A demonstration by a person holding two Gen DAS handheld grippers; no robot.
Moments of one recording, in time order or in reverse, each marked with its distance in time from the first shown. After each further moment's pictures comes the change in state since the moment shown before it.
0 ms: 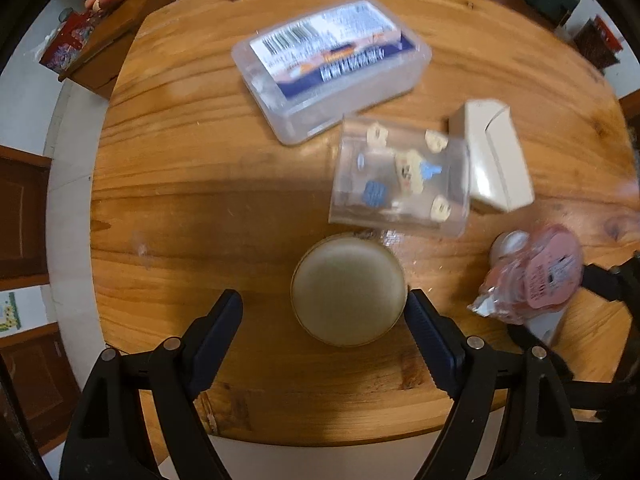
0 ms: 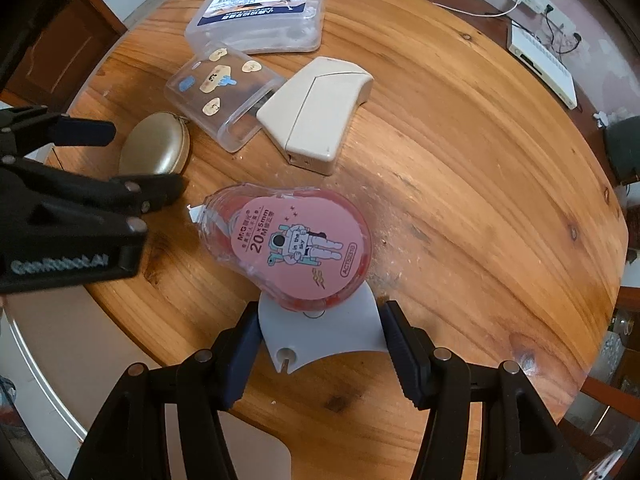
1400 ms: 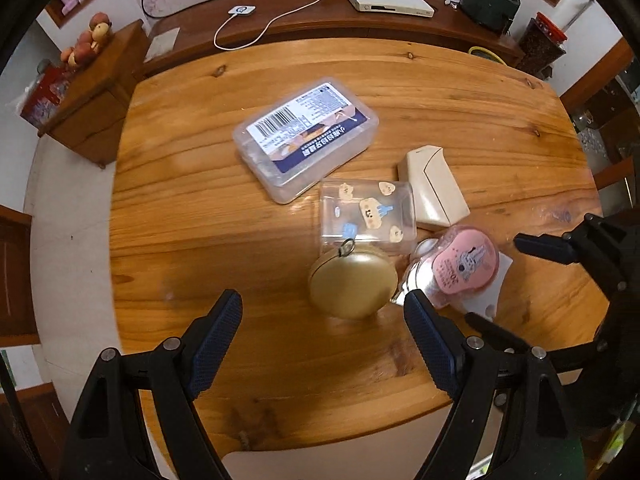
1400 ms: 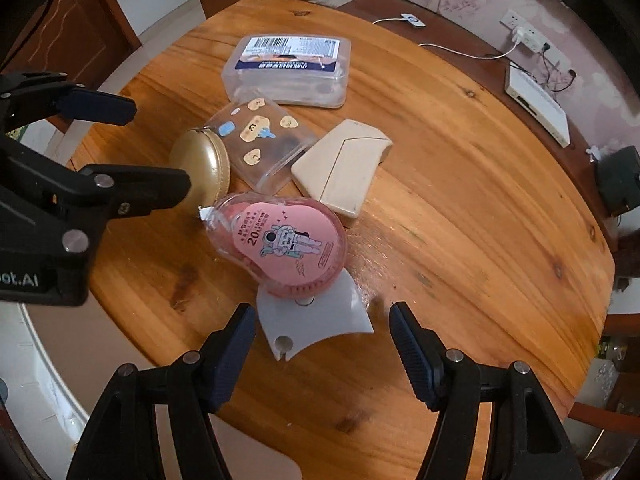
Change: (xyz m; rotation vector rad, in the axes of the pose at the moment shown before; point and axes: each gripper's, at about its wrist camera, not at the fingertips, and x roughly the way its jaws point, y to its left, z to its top) left arm -0.048 0.012 0.006 0.127 -0.178 -0.115; right arm -0.019 0.026 0.000 -0.049 -0.144 -0.021
